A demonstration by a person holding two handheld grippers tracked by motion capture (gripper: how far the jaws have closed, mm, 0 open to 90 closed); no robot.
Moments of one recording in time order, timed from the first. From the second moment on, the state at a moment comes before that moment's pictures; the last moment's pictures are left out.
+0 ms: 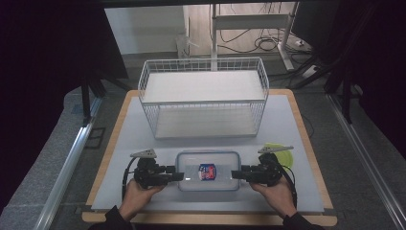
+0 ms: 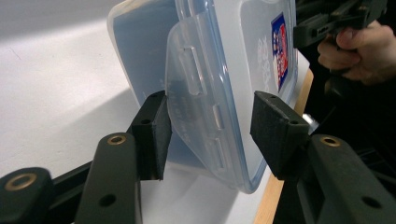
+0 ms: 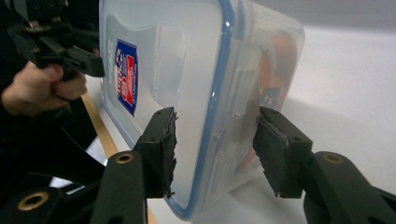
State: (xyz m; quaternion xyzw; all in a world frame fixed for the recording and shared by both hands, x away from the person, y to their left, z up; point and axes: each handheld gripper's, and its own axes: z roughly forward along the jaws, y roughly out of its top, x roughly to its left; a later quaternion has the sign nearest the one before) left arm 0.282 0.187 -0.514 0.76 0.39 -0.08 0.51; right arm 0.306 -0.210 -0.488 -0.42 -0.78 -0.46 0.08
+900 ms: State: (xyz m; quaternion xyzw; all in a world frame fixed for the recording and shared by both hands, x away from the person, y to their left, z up) left arm 0.285 0.189 -0.468 0.75 0.39 -0.01 0.54; right arm 0.305 -0.203 -0.455 -0.39 -0.77 -0.50 0.03
